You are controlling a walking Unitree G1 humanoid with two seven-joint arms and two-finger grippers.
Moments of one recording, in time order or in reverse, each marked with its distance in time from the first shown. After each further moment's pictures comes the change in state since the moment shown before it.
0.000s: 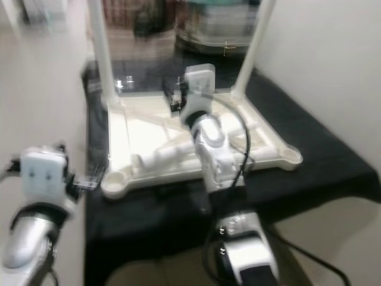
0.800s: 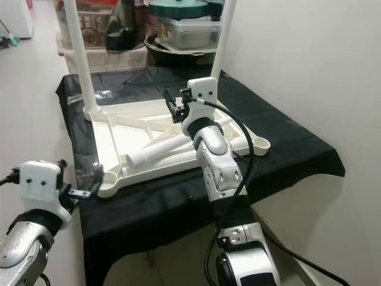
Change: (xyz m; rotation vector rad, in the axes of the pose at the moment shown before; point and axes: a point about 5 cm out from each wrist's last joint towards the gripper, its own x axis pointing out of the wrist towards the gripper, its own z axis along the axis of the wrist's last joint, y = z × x) left arm 0.010 0.018 -0.012 -0.044 0.048 0.002; right arm -0.004 -0.001 0.007 0.003 -0.040 -0.014
